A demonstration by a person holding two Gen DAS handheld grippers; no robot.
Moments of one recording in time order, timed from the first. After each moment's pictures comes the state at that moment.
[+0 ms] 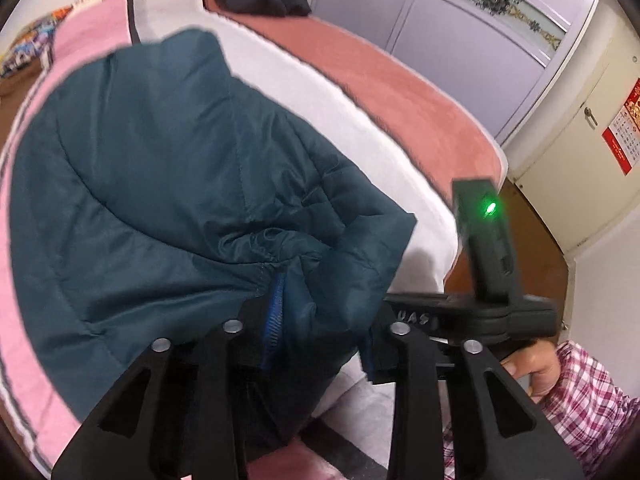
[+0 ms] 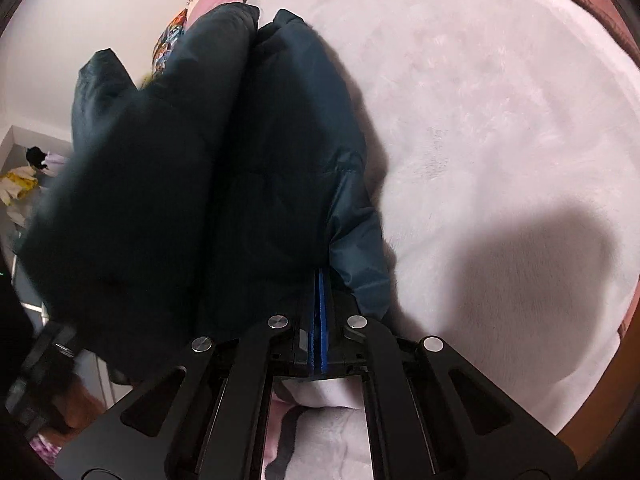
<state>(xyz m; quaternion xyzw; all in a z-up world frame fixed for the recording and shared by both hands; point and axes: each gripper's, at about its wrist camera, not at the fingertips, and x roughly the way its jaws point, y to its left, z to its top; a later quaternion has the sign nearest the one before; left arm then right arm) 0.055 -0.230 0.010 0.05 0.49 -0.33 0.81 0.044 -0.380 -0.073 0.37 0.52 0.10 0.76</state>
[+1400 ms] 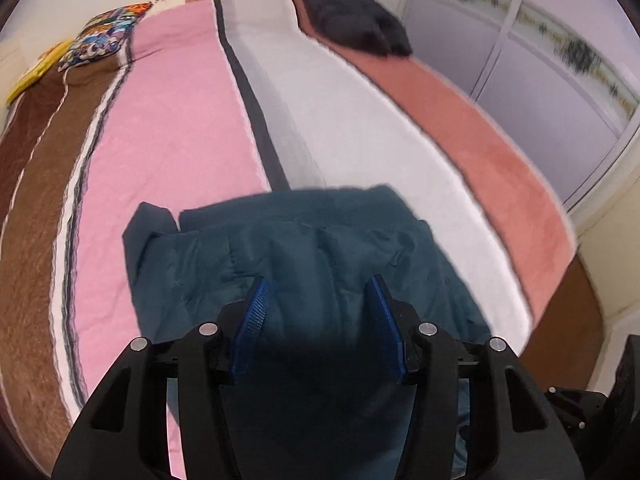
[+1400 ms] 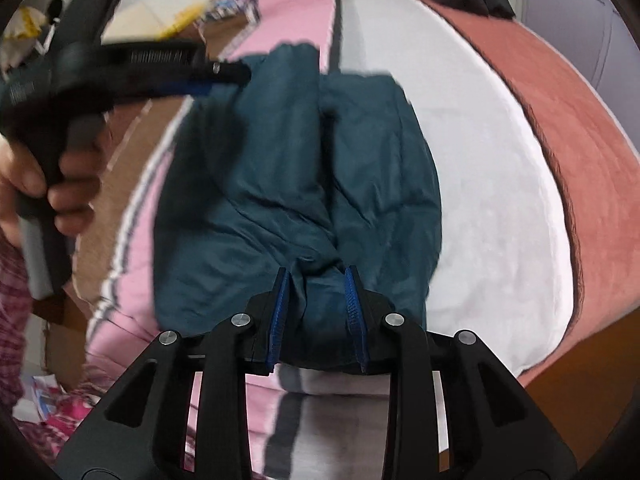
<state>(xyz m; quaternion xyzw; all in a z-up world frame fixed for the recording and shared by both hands) 0.178 -0.163 0.080 0.05 0.48 -0.19 0.85 0.069 -0.272 0.054 0.08 0.52 0.09 0.85</state>
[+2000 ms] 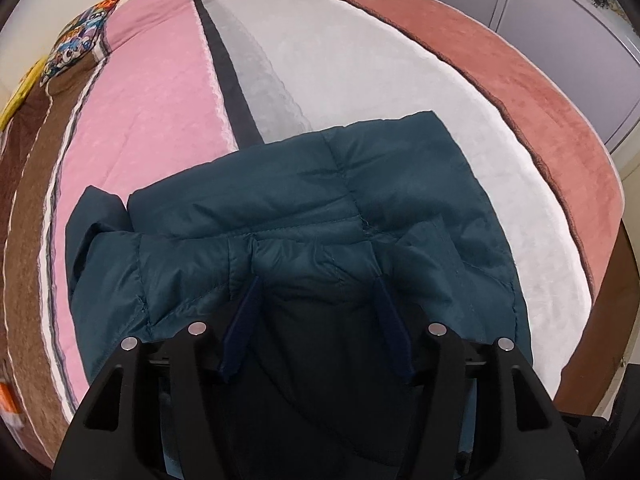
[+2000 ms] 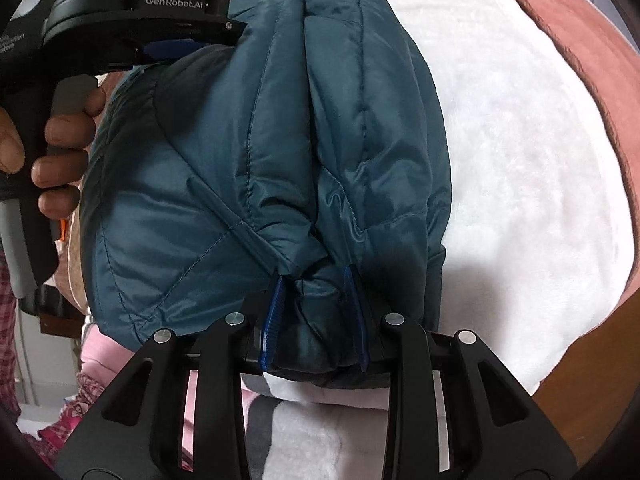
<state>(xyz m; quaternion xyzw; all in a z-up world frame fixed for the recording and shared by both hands) 0.208 -0.218 0.009 0.13 0.53 -0.16 0.82 0.086 -0.307 -0.034 0.16 0.58 0.08 0.80</state>
